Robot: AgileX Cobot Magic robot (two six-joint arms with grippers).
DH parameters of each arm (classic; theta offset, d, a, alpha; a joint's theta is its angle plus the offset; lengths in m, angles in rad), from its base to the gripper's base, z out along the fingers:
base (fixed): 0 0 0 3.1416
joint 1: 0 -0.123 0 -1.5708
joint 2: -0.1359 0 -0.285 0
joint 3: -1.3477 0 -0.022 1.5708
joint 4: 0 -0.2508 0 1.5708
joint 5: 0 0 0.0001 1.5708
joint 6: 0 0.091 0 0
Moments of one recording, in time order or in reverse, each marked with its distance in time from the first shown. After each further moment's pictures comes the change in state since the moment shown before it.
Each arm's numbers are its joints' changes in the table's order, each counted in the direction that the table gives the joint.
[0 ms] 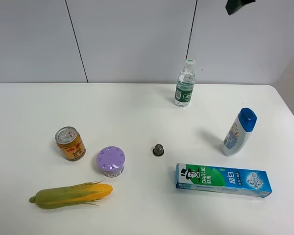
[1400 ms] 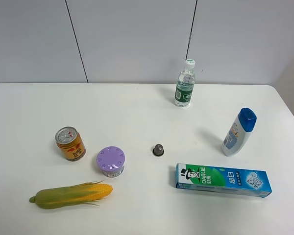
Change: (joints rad) left arm 0.000 0.000 0.000 0.000 0.000 0.000; right arm 0.308 1.531 -1.353 -0.113 -0.142 0.187
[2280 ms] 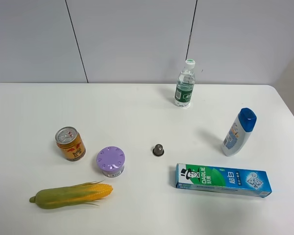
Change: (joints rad) left arm 0.000 0.000 0.000 0.000 0.000 0.000; right arm 0.000 0.101 -0.066 0.040 -0.010 0.062
